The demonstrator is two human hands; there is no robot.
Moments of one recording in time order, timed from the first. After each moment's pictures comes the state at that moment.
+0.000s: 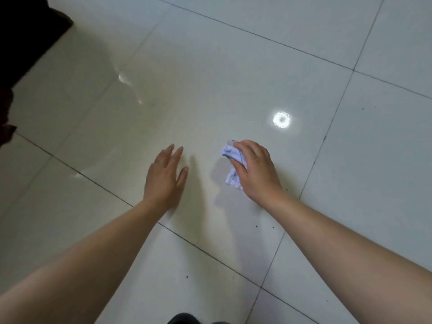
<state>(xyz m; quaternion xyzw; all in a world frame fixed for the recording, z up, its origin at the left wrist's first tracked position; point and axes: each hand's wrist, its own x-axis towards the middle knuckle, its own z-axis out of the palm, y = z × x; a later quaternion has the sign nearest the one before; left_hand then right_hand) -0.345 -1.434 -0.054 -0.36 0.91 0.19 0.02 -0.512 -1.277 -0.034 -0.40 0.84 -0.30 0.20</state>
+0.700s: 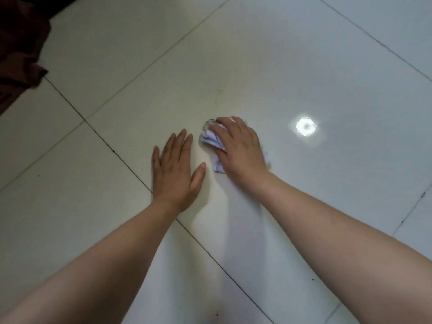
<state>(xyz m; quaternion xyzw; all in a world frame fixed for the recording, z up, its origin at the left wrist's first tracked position) -0.295 -1.498 -0.096 -0.47 0.87 0.12 -0.01 -0.459 -1.462 -0.087 -0.62 0.75 -0.19 0.10</state>
